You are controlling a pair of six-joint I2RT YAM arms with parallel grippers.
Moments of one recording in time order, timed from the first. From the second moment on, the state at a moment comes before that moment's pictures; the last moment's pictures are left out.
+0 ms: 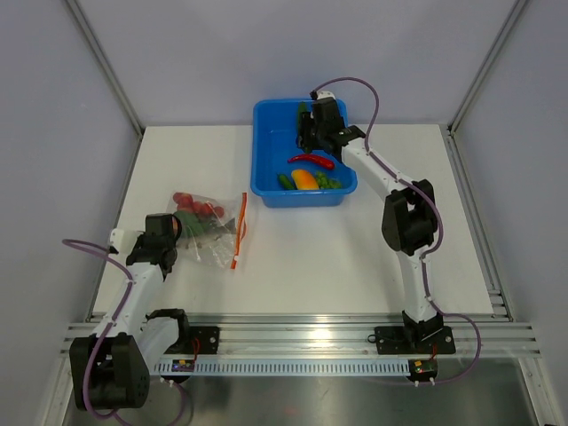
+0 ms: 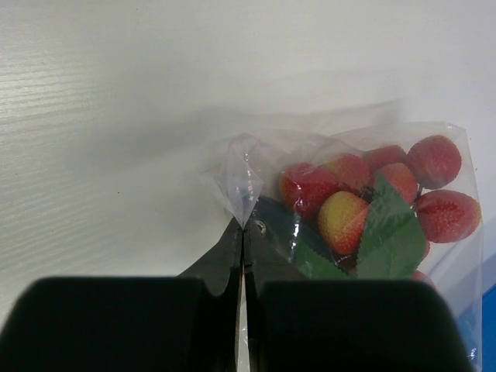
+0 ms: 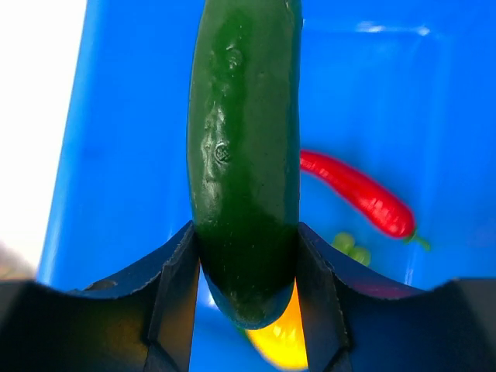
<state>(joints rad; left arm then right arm) 0.04 0.94 0.49 -0.47 -0.55 -1.31 0.47 2.18 2.00 -0.39 0.07 0.36</state>
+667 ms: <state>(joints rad) 0.04 0.79 0.41 -0.32 -0.52 -1.23 0.33 2.34 2.03 -0.35 0.15 0.28</state>
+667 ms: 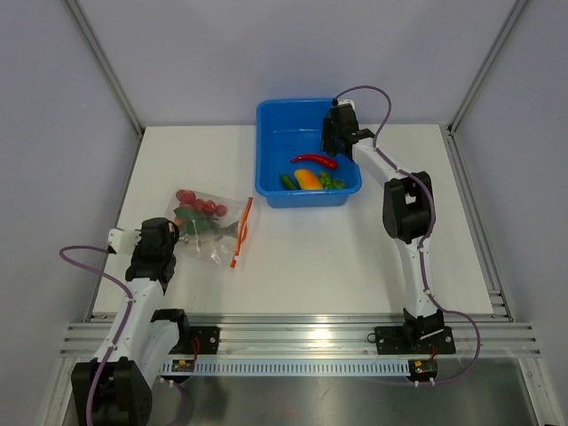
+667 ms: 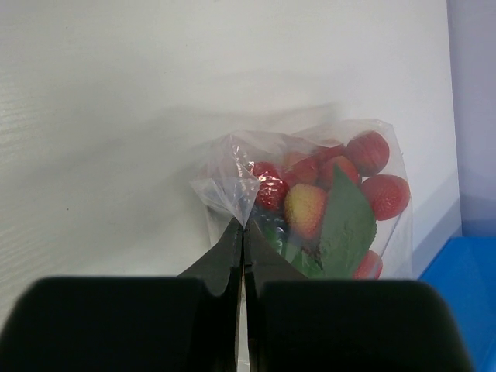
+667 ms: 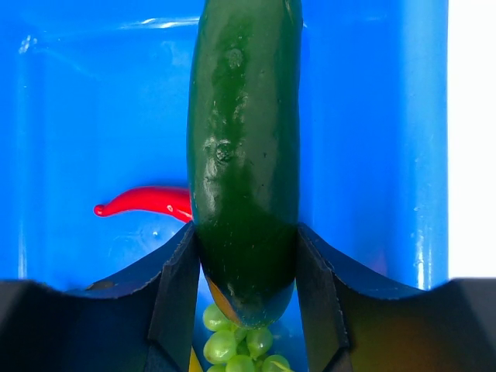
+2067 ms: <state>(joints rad) 0.04 0.85 0.41 -0.33 -0.50 -1.23 0.40 1.92 1.63 -0.14 -0.05 0.33</state>
